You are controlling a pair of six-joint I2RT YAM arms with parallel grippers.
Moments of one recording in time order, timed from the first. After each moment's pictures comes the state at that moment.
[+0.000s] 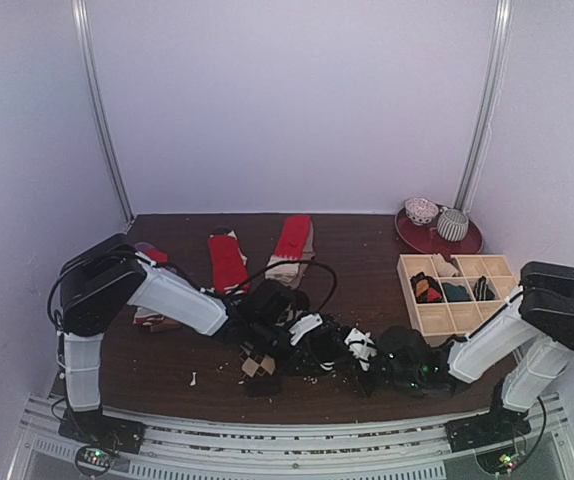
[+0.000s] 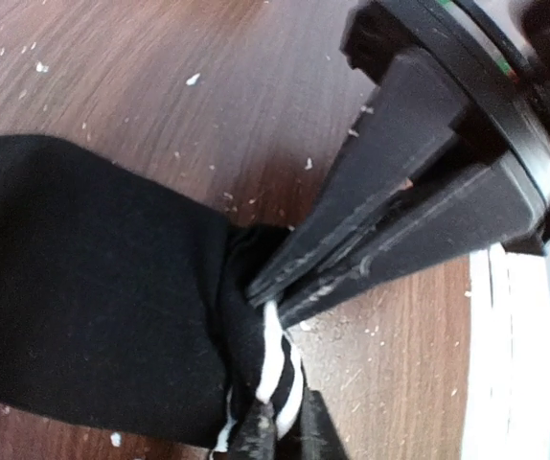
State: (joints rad) left arm -1.01 2.06 1.10 0.09 0.60 -0.03; right arm 1.06 1.62 0.32 0.72 0.07 0.10
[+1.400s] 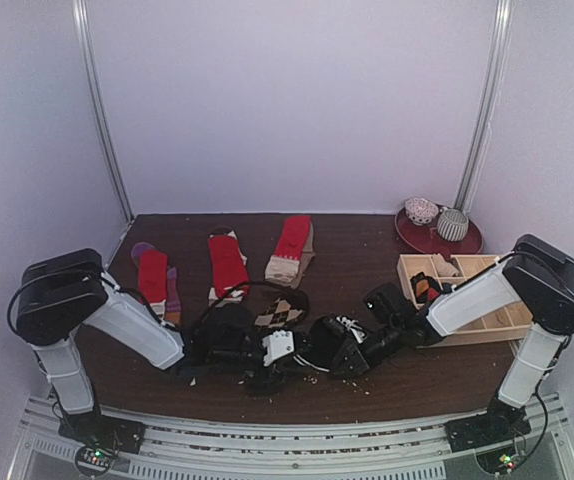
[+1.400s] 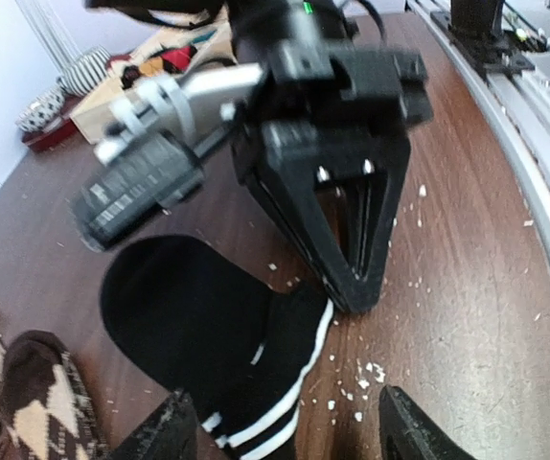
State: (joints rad) left arm -1.09 1.82 0.66 0.70 0.23 0.39; right arm 0.77 1.74 0.65 0.09 -0.70 0.36
